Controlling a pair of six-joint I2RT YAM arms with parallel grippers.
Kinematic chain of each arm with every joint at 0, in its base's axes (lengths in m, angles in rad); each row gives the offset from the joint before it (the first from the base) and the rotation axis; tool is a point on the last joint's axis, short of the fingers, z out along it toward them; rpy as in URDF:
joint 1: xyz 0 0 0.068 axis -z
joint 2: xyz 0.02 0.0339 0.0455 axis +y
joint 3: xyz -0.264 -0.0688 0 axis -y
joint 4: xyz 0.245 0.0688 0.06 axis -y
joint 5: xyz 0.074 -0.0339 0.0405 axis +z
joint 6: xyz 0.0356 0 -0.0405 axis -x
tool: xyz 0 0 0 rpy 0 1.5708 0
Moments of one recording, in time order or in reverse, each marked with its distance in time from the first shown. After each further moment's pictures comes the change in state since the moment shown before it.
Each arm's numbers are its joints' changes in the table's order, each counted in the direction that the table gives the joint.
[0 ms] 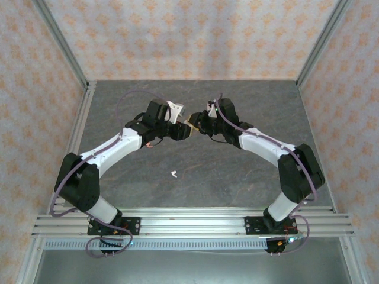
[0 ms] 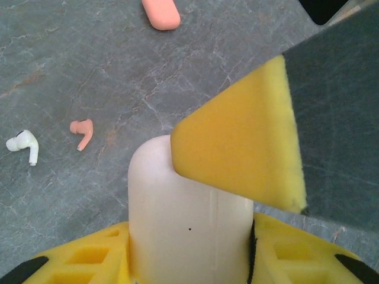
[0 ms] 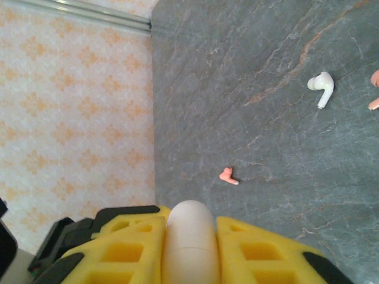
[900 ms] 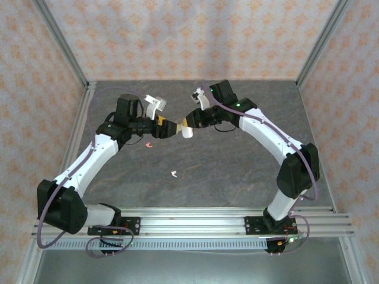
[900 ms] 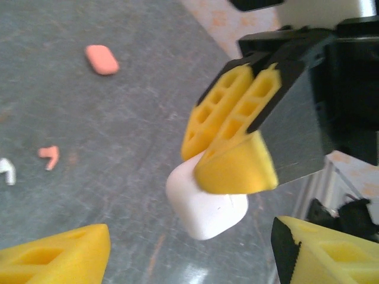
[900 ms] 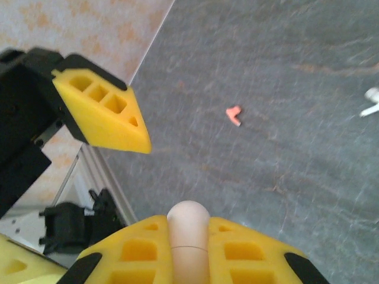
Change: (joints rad) left arm -0.190 -0.231 -0.046 -0.062 -0.397 -0.067; right arm 0.000 0.061 0.449 -0.713 0.247 0.786
